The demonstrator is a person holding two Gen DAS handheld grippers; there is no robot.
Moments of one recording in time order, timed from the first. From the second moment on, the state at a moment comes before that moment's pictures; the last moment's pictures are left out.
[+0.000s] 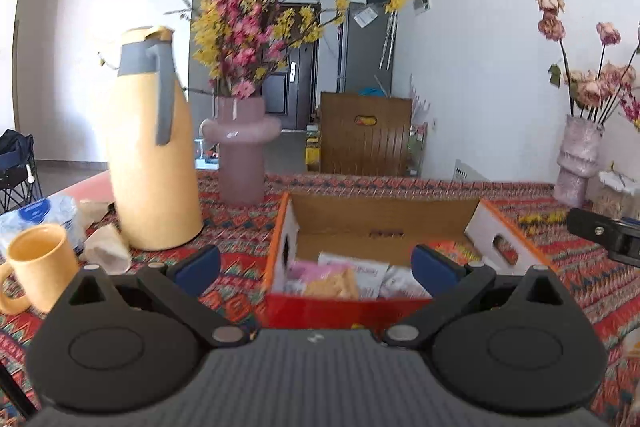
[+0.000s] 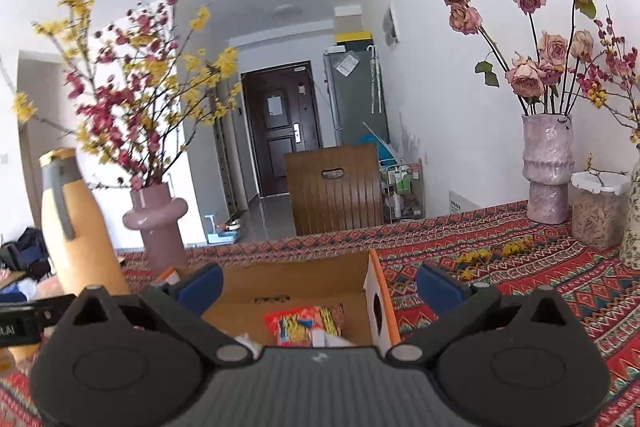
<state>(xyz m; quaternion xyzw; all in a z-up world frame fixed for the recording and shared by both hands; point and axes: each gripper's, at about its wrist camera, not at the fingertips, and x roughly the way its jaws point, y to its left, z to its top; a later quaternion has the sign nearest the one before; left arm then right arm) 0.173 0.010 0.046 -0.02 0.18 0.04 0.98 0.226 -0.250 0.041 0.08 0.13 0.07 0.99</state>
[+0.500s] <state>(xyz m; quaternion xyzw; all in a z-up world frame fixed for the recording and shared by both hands) 0.139 0.033 -0.016 -0.03 0.25 0.04 0.97 0.171 -0.245 -0.024 0.04 0.23 0.08 0.97</state>
